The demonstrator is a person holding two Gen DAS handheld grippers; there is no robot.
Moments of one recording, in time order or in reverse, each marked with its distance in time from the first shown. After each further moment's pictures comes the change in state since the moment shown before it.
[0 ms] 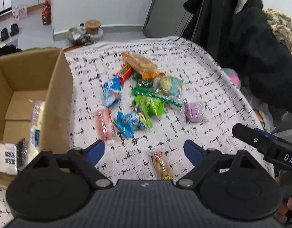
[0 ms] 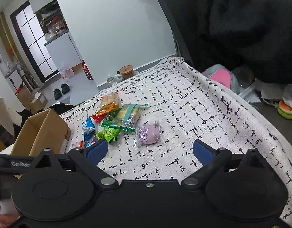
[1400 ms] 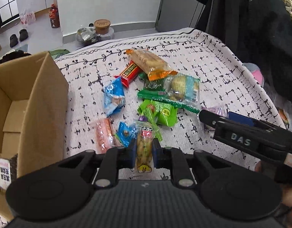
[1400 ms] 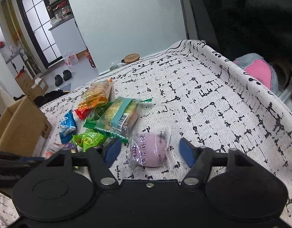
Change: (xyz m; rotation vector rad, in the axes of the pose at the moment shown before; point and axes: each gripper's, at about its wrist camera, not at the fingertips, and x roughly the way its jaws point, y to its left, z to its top) left arm 0.042 -0.016 0.018 0.037 0.001 0.126; right arm 0.101 0.000 0.005 -0.093 0.046 0.025
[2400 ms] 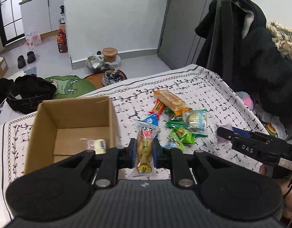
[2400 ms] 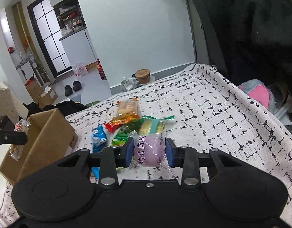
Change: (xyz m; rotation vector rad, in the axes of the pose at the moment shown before) left arm -0.103 0.067 0.012 0.023 -0.152 -0.004; right arm -0.054 0.039 0.011 -0.013 -0.092 0.039
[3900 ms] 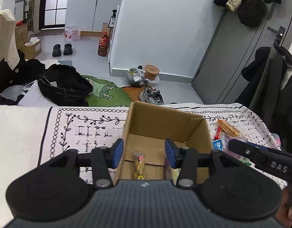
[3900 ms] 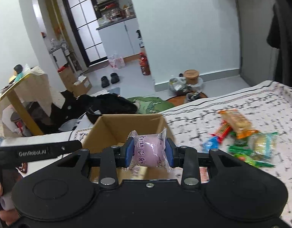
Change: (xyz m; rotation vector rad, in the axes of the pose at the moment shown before) left arm -0.025 0.162 -0.031 -0.244 -0.148 0.072; right arm 0.027 0.185 0.016 -0.109 0.035 0.164
